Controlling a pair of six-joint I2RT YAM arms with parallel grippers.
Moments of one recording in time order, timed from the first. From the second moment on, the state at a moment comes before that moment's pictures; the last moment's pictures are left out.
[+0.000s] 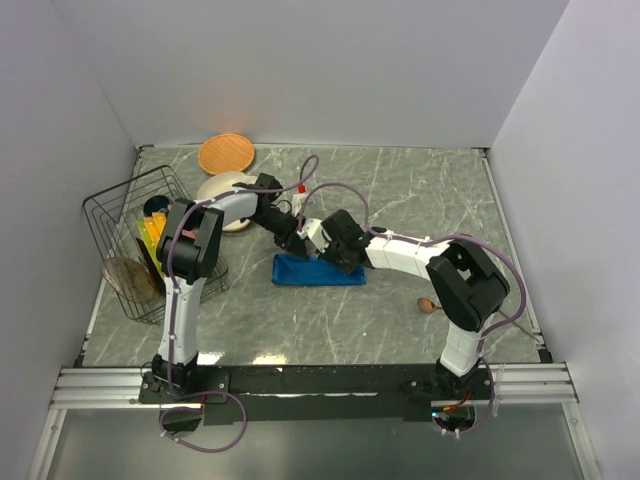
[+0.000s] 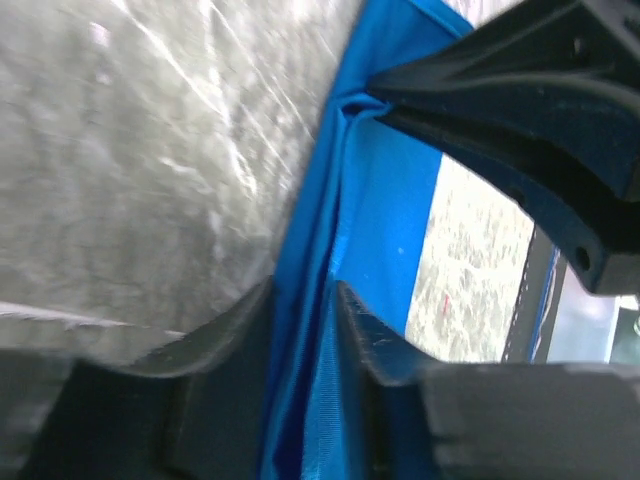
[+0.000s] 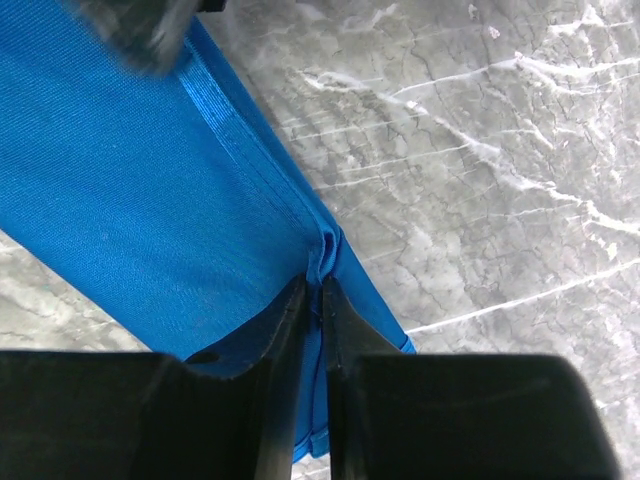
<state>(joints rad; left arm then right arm) -0.36 2.22 1.57 -0.71 0.99 0.40 0.71 1.79 1.07 -0.30 0.04 -0.38</state>
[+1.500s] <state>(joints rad) -0.28 1.95 1.24 -0.38 1.14 -0.12 0.49 1.86 1.12 -0.36 -0.46 0.12</state>
